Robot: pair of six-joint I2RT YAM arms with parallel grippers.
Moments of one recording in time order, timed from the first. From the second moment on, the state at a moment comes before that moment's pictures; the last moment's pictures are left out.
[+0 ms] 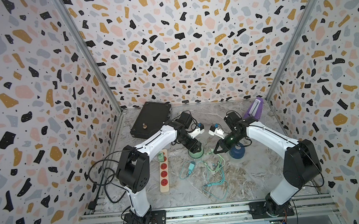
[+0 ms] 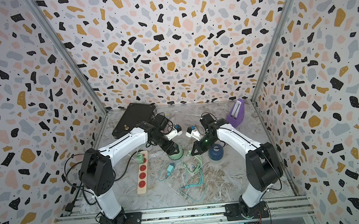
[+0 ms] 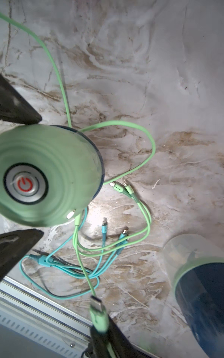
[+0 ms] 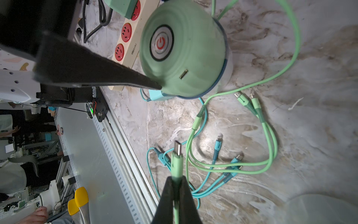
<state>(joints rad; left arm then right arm) -0.59 1.83 1.47 -0.89 0.36 0.30 0.46 1.64 1.28 -0.98 -0.71 -0.18</state>
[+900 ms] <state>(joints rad) -0.58 1.85 1.48 -0.89 0.47 0.55 0.44 1.76 1.28 -1.00 -0.88 -0.23</state>
